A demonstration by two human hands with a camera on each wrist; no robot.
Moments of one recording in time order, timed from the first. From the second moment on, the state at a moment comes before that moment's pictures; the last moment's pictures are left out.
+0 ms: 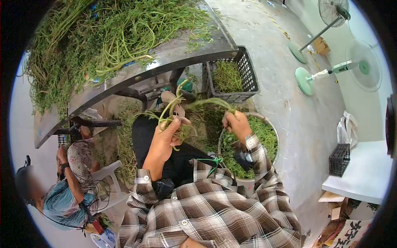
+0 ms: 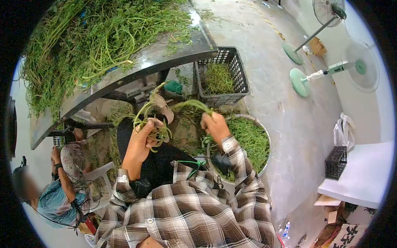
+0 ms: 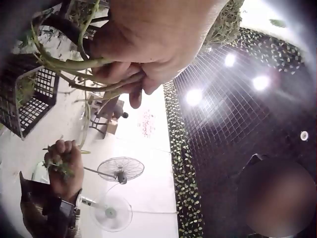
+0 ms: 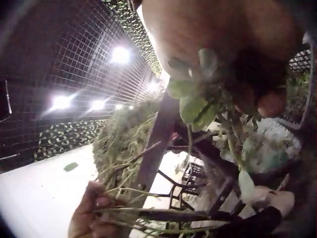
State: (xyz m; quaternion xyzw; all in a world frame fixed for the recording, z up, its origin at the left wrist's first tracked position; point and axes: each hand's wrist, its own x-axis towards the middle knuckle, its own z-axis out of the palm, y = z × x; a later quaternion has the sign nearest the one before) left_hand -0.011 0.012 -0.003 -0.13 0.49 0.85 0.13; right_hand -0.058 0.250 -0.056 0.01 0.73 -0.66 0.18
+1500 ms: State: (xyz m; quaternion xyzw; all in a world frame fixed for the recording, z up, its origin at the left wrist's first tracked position) left_hand -0.002 0.034 -0.034 0.03 0.70 0.69 0.20; right_hand -0.008 0.188 -0.064 -0.36 0.90 -0.24 0.09
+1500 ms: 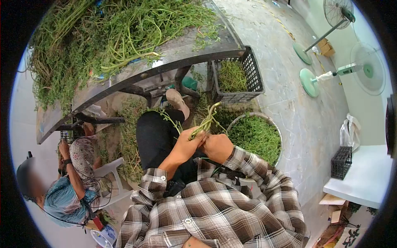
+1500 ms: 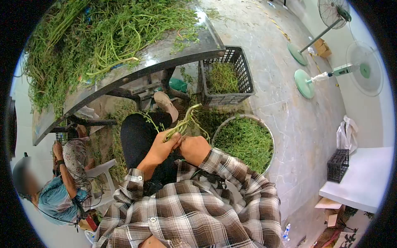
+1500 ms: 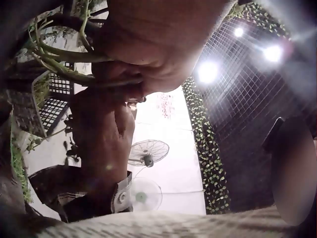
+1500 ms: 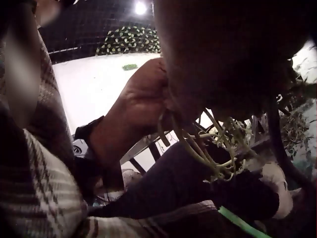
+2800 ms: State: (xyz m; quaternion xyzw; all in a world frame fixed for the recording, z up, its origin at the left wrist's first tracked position) left_hand -0.007 -0.012 0.031 0.01 0.10 0.99 0.08; right_hand -0.017 0.153 -0.072 -0.26 0.78 -0.56 0.08
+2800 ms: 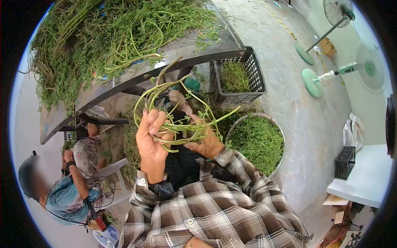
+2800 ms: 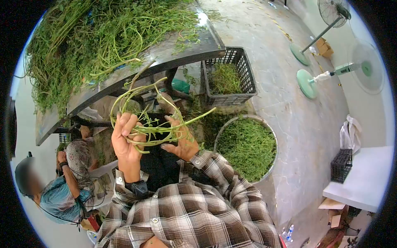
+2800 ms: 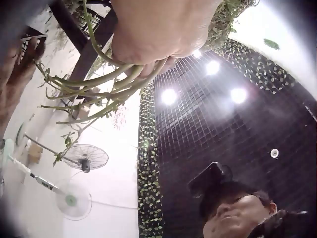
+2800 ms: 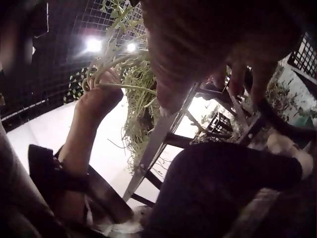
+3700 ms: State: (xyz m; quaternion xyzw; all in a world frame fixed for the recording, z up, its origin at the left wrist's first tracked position) left_hand -0.006 -0.010 0.021 -0.01 0.05 0.99 0.09; right_hand -0.024 0.128 -0.040 -0.24 0.65 -0.71 0.13
